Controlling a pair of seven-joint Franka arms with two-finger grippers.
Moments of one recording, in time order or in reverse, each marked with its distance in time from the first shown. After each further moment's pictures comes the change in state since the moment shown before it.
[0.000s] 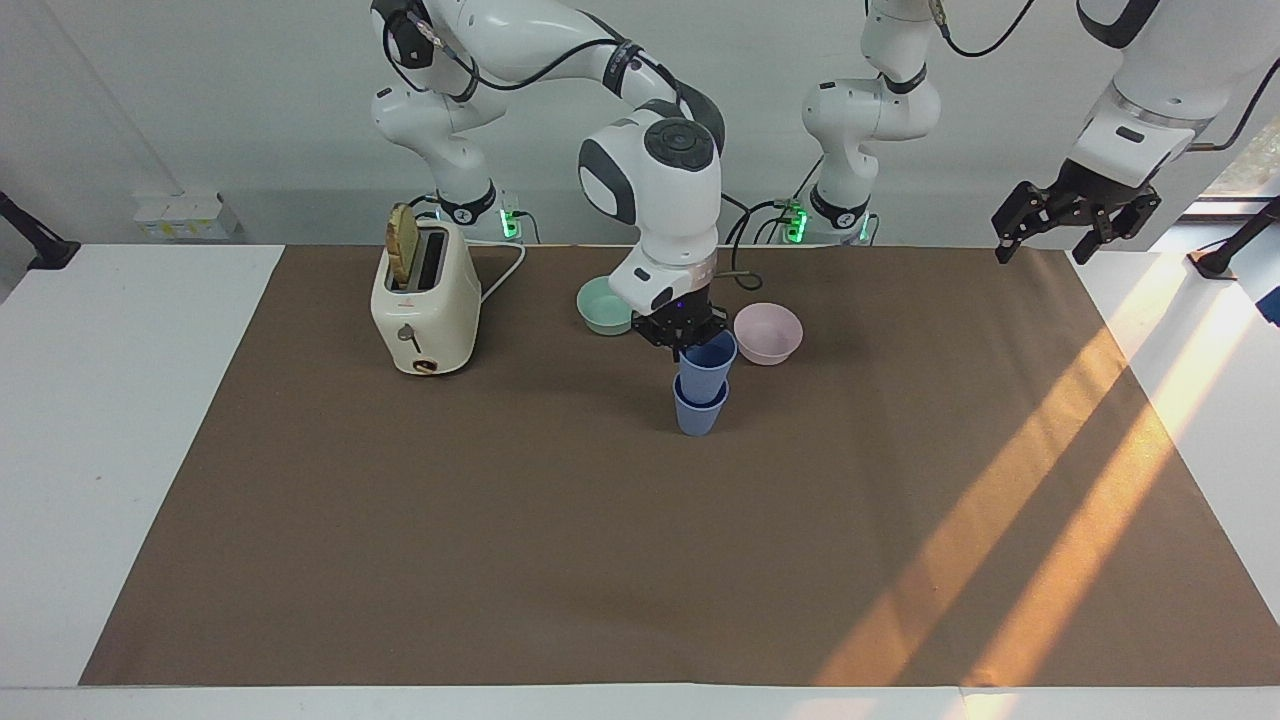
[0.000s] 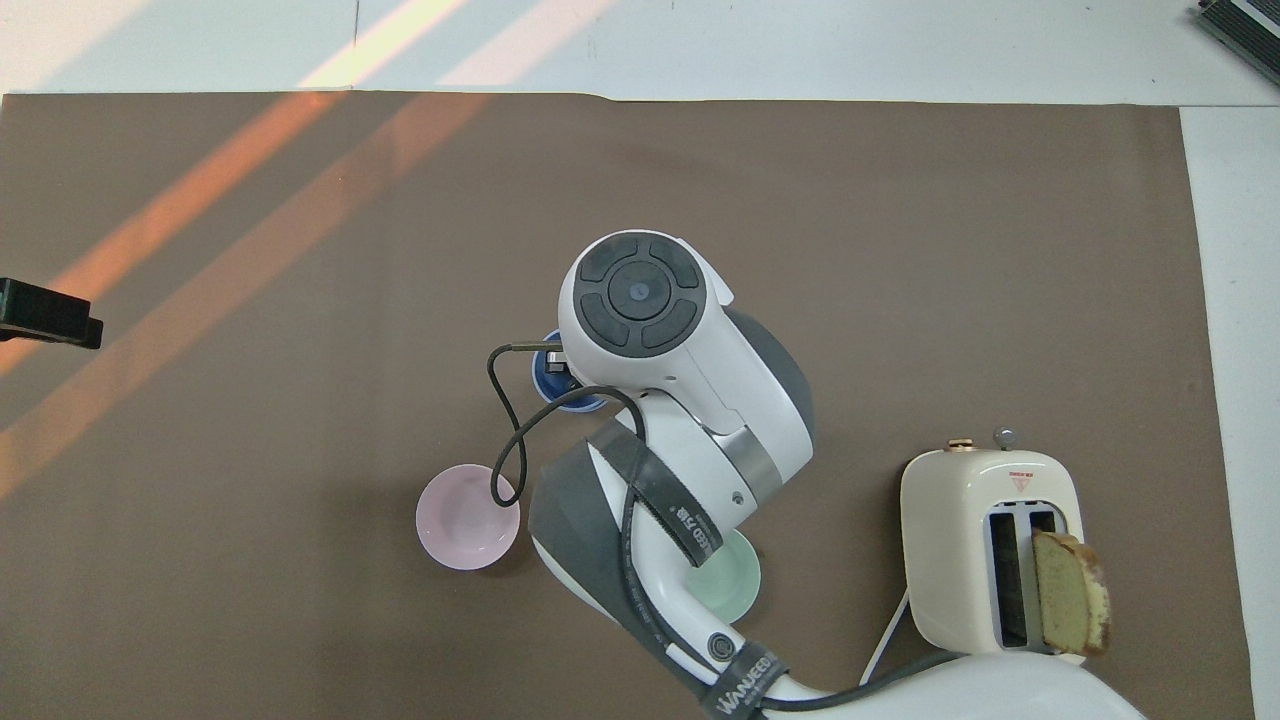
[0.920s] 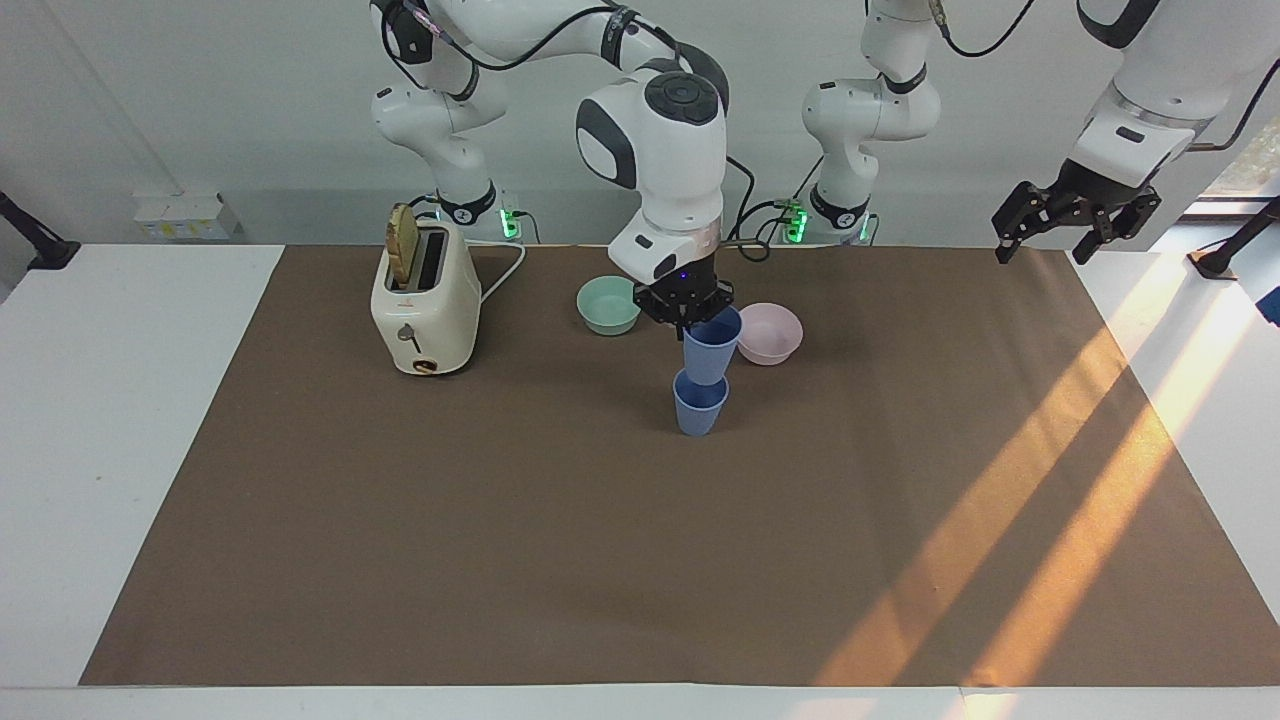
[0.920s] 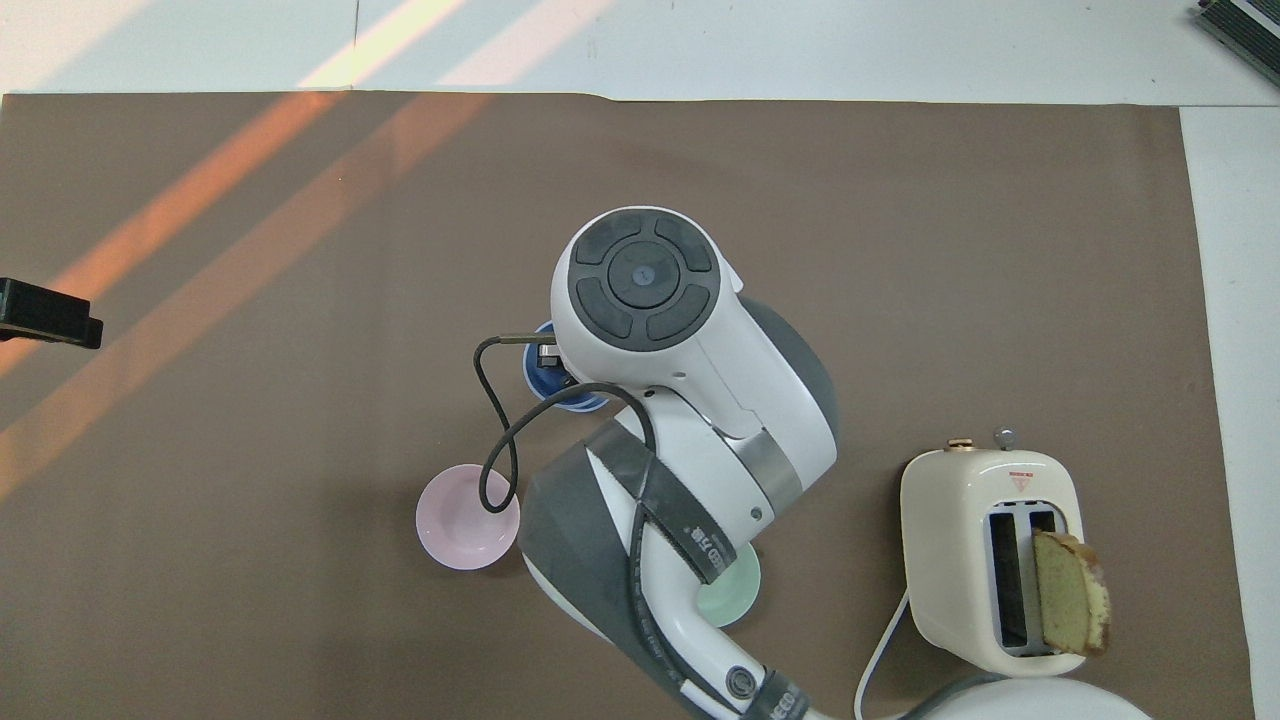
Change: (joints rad) left arm 0.000 0.000 0.000 0.000 0.000 0.000 0.000; right arm 0.002 -0.012 0.000 0.086 0.003 -0.084 0.000
